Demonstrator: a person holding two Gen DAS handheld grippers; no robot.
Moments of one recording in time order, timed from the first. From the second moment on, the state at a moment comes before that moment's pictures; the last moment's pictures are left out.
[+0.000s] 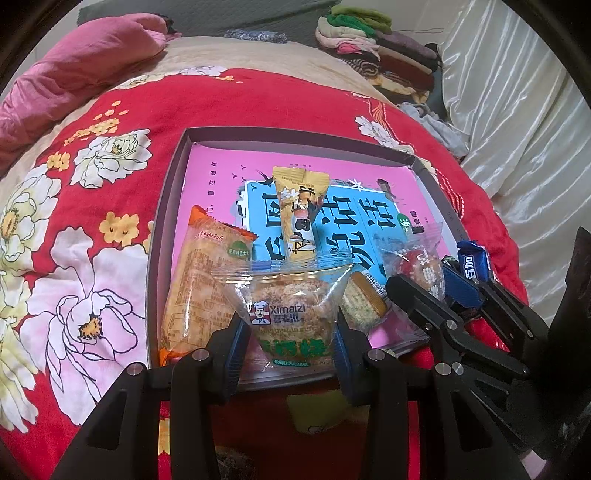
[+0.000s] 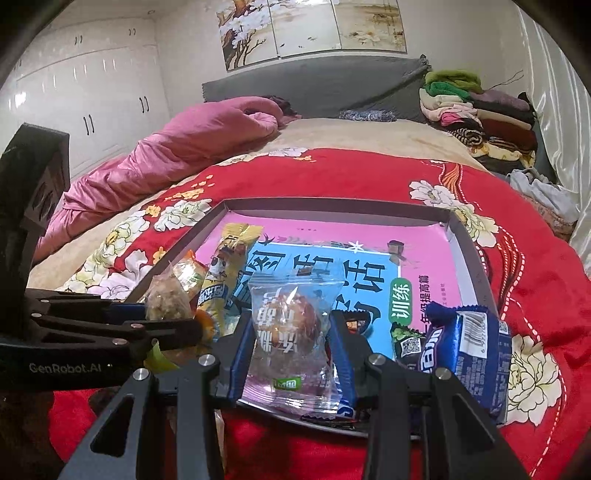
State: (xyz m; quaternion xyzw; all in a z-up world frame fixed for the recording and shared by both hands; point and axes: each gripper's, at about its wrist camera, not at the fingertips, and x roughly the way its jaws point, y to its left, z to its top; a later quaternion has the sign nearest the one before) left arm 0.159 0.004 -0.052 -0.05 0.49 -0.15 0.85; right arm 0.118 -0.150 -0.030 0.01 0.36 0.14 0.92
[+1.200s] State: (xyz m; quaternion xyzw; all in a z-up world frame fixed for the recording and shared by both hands) left arm 0.157 0.006 -0.048 -0.06 0.49 -0.15 0.85; right arm 0.110 -0.168 -0.023 0.05 0.36 0.14 0.92
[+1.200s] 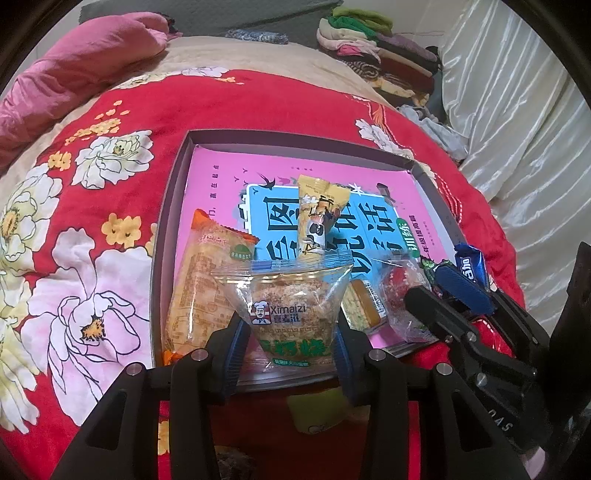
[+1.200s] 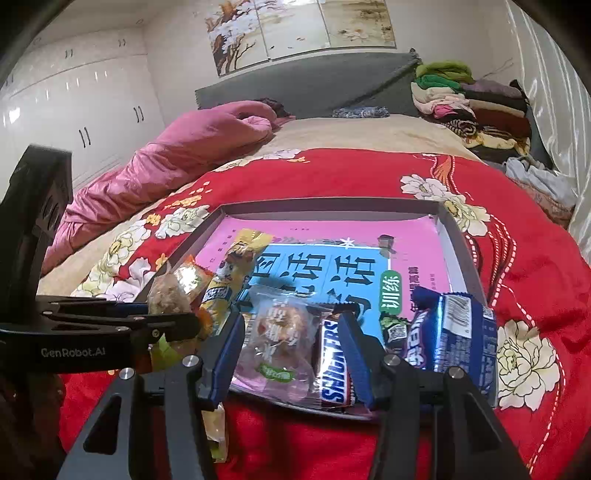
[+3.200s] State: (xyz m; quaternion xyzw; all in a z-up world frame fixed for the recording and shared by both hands) left arm 0.117 0.047 0.004 -0.05 0.44 -0.13 0.89; right arm 0.071 -0.163 0.013 0.05 0.33 0.16 0.93
